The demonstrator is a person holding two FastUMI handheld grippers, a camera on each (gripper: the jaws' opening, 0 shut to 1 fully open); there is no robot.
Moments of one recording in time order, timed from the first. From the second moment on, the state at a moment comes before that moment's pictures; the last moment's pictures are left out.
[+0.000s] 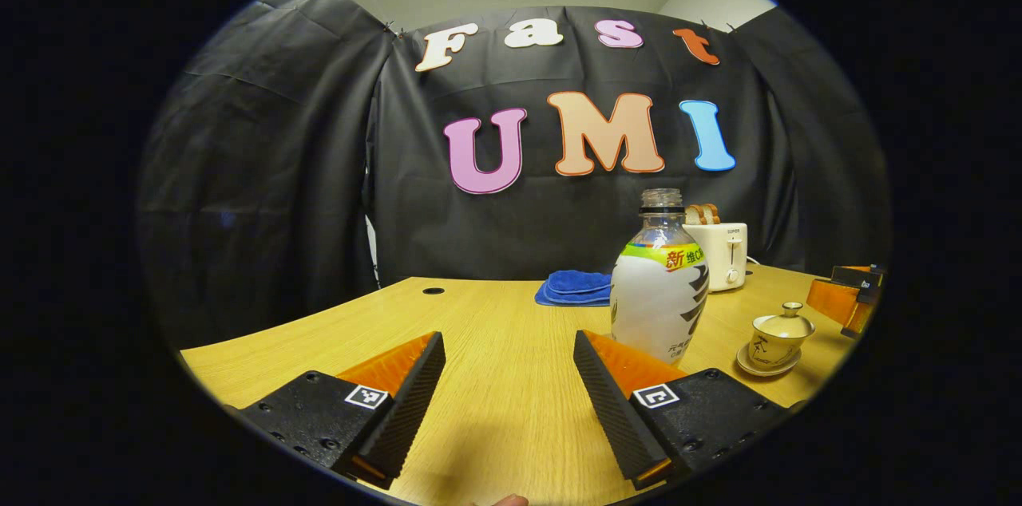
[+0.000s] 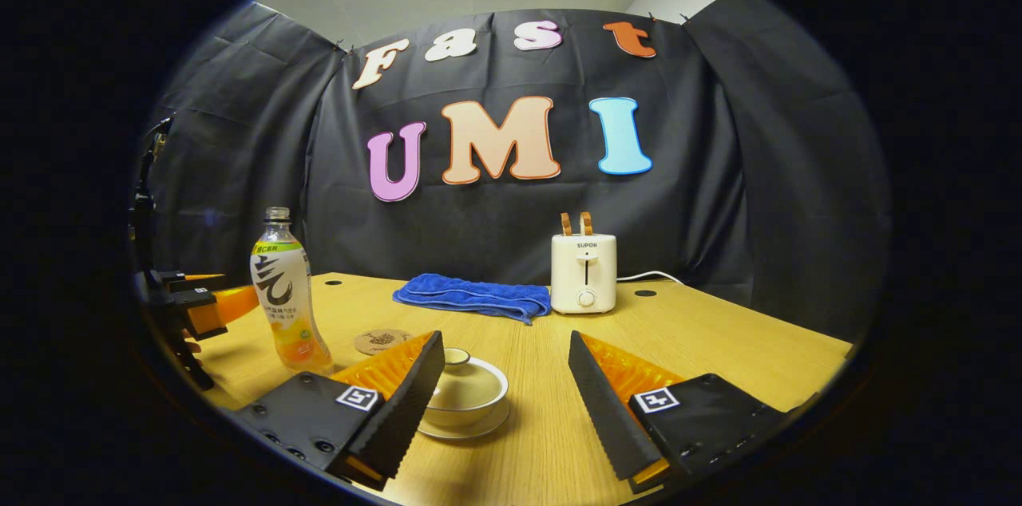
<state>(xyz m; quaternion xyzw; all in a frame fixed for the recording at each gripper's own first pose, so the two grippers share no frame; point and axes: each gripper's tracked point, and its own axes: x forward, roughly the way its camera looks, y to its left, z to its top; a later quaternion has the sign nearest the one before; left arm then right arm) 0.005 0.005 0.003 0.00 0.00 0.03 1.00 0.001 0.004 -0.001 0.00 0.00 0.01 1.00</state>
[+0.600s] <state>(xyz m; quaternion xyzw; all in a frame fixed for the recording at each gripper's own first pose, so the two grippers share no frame) 0.006 0.006 0.003 0.00 0.00 0.03 1.00 0.018 0.036 -0.011 -0.01 0.03 0.06 1.00</state>
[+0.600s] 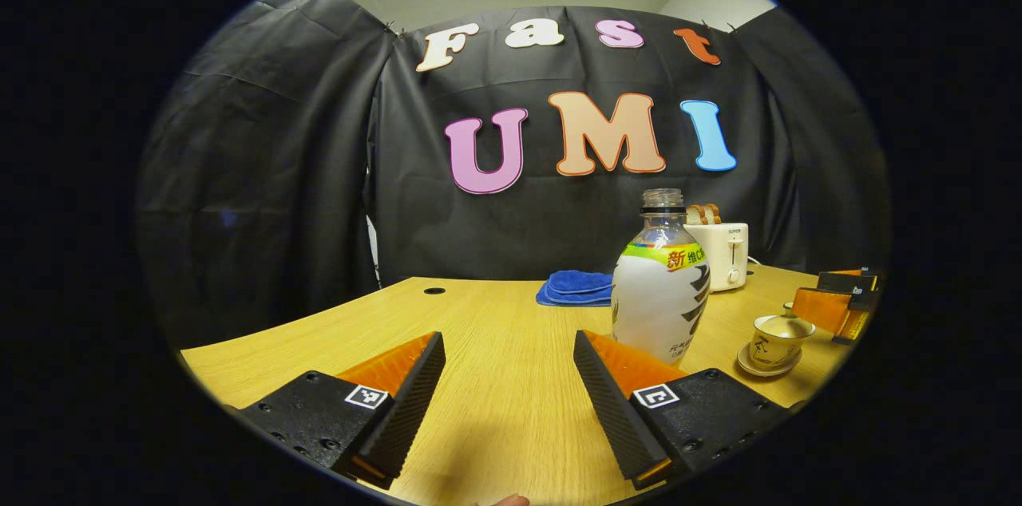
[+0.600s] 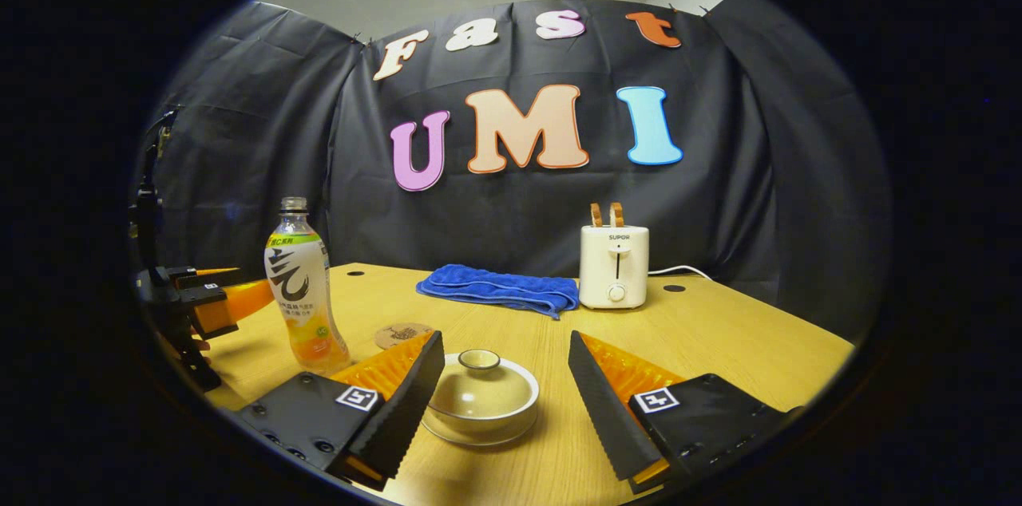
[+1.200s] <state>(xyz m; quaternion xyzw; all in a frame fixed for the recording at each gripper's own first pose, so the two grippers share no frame) 0.006 0.007 0.002 0.00 0.00 0.03 1.00 0.035 0.049 -0.025 -0.02 0.08 0.07 0.99</state>
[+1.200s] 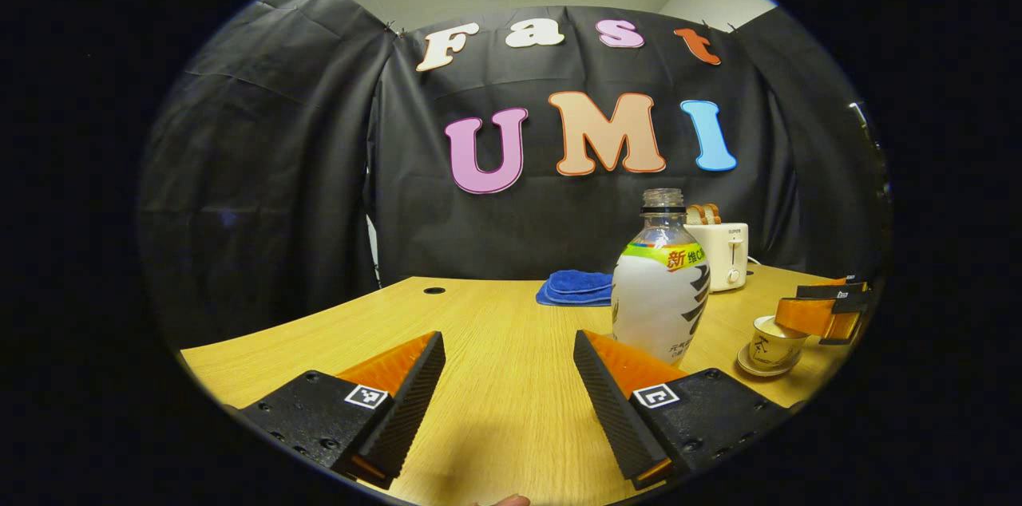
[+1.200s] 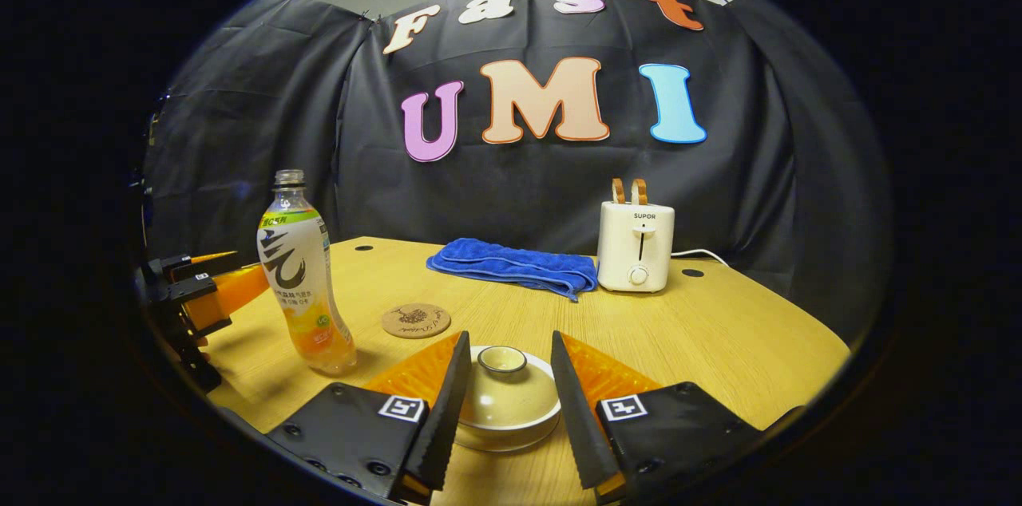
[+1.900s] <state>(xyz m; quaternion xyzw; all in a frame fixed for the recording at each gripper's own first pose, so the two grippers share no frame) 0.006 0.005 0.002 0.00 0.00 0.02 1.00 0.034 0.058 -0.027 -0.02 0.08 0.09 0.99</state>
